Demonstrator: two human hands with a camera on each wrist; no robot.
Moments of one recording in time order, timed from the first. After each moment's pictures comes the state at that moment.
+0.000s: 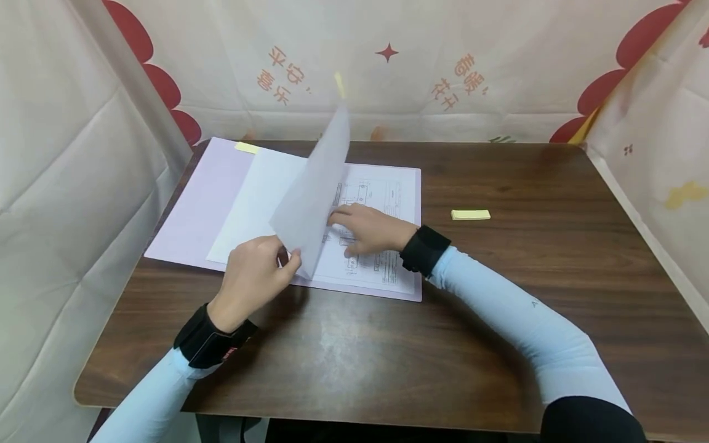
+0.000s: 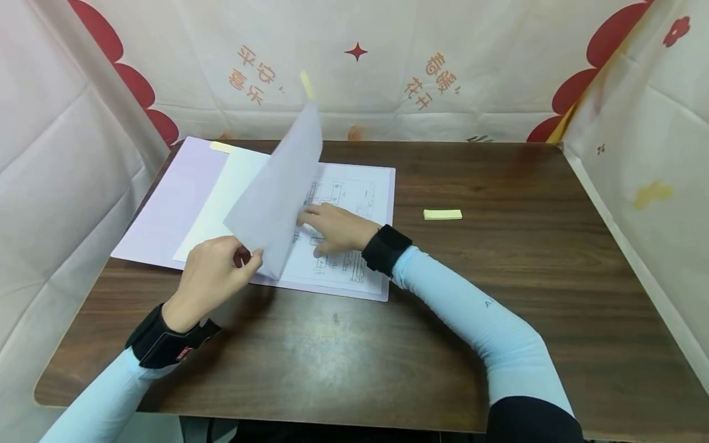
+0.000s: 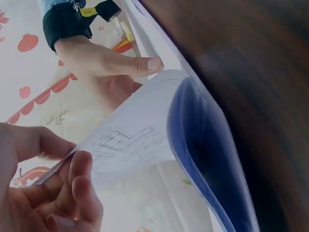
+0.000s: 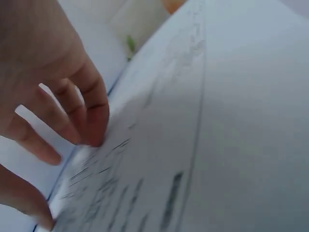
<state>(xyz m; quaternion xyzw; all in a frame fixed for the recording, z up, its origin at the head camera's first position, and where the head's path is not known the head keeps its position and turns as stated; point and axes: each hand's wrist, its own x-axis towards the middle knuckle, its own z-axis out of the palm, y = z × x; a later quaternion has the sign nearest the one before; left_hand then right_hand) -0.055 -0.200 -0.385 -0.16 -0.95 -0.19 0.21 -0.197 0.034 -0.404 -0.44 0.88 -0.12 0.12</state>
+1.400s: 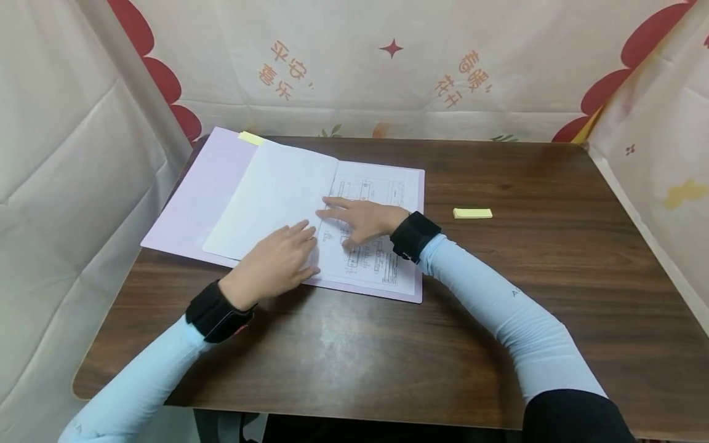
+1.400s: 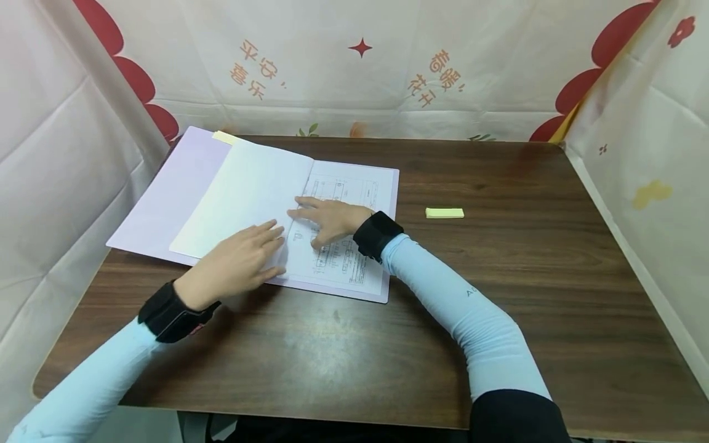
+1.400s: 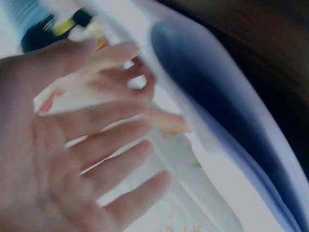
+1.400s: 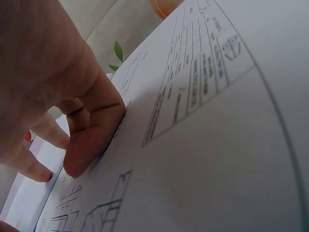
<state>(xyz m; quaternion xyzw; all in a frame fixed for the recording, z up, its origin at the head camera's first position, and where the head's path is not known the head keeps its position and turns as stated) -0.077 -0.197 -0.383 -0.31 -0.95 0.03 0.04 -0.218 0.022 -0.396 -0.47 0.86 -0.09 0.20</state>
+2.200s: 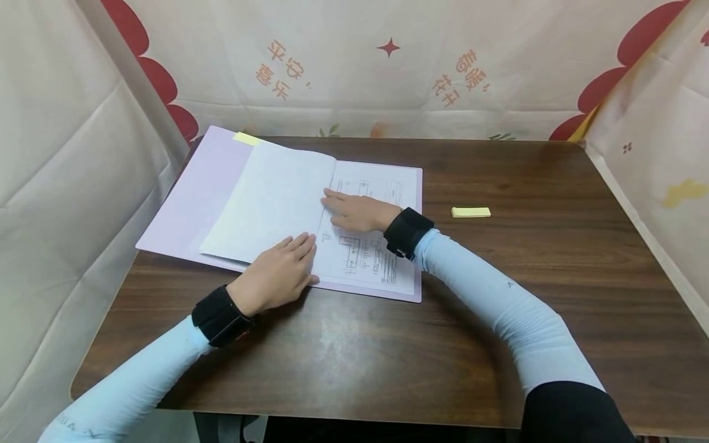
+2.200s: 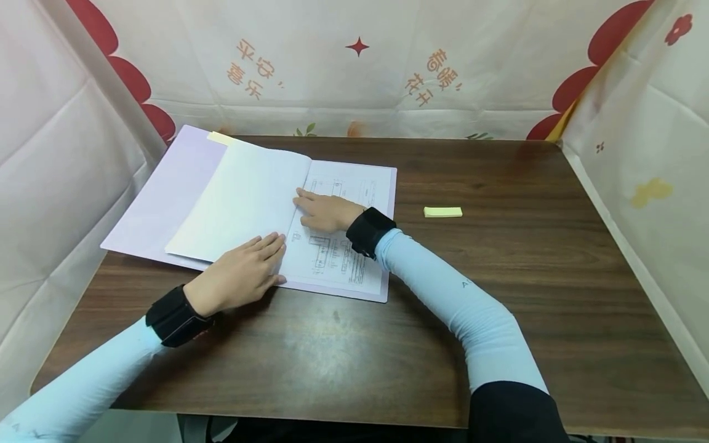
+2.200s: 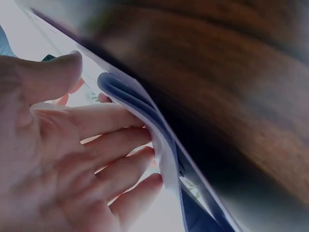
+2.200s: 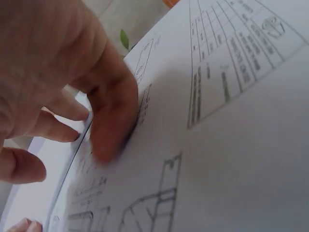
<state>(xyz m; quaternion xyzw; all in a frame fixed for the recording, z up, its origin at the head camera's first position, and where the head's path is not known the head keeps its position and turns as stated) -0.076 -0.195 -0.402 -0.33 -0.94 0.06 -0.05 -0.224 0.013 -0.397 -0.39 0.89 -0.11 0.20</state>
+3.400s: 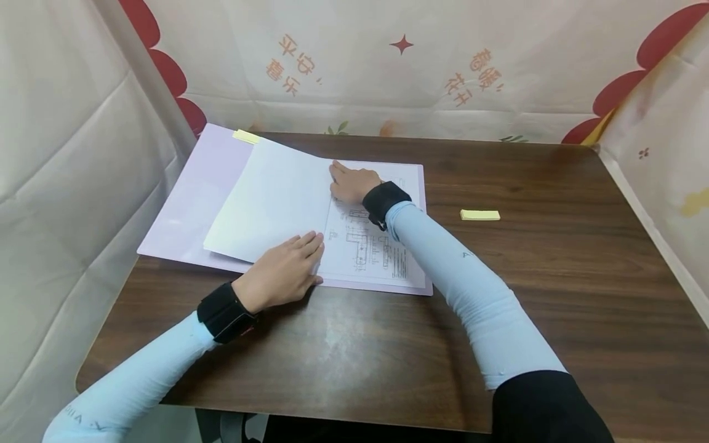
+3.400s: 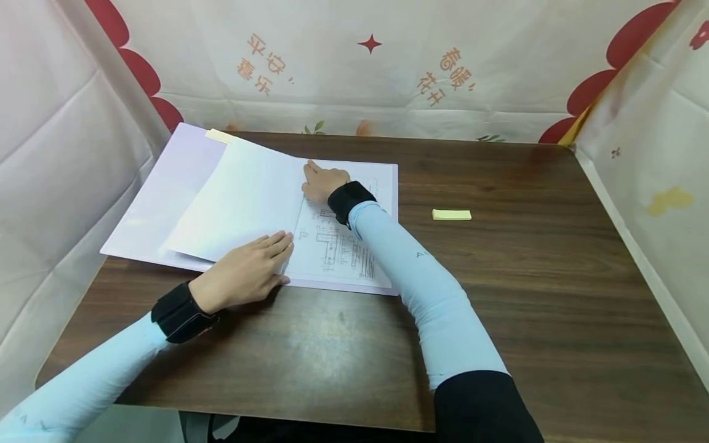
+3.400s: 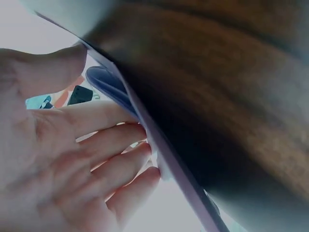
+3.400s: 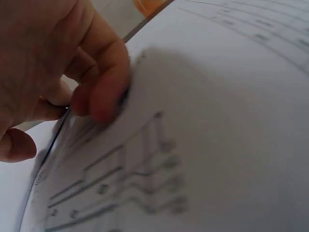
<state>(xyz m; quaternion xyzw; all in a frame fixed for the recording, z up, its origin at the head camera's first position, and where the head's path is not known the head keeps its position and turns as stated) -0.079 -0.199 -0.407 -0.34 -0.94 0.05 -0.03 -0.273 -0.026 -0.390 -0.27 0.95 -0.06 0.17</state>
